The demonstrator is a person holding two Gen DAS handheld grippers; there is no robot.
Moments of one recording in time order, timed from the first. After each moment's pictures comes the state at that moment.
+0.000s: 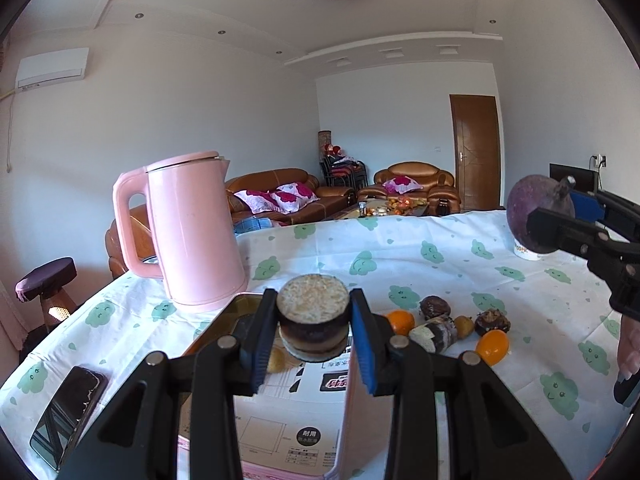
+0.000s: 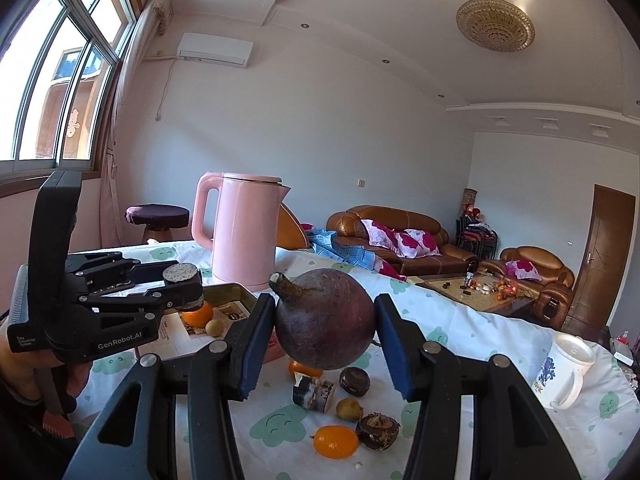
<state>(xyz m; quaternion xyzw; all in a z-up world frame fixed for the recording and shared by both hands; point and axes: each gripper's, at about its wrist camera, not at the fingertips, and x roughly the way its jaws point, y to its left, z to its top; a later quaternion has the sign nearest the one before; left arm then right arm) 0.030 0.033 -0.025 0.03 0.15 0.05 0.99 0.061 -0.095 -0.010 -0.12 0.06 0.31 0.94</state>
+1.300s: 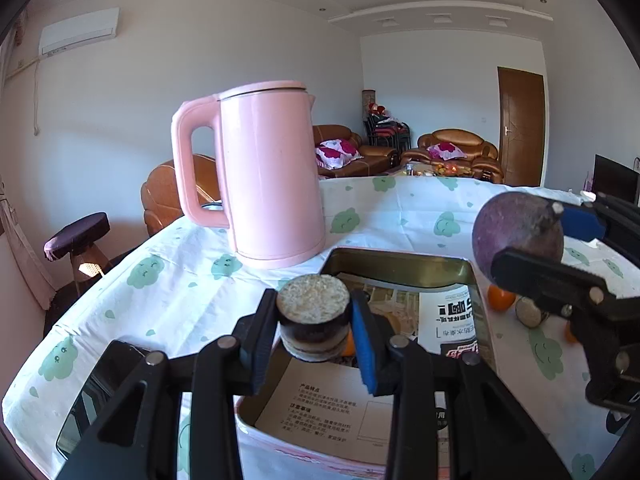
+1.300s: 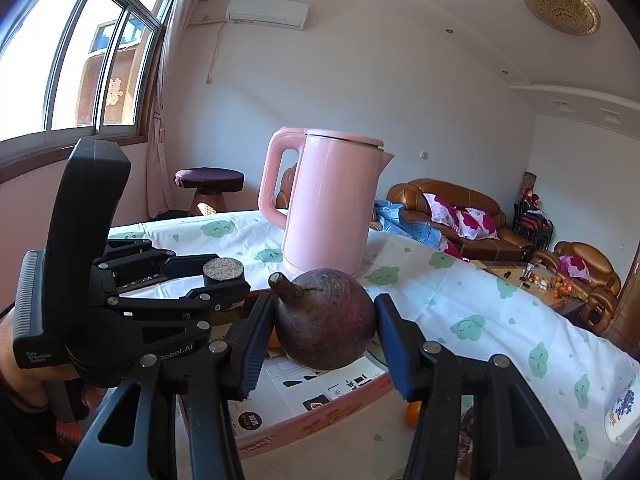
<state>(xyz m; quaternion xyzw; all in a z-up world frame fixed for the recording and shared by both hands) 0.058 0.122 -0.047 0.00 0.23 0.13 0.96 0.097 0.033 -0.038 -0.16 0.13 0.40 0.89</state>
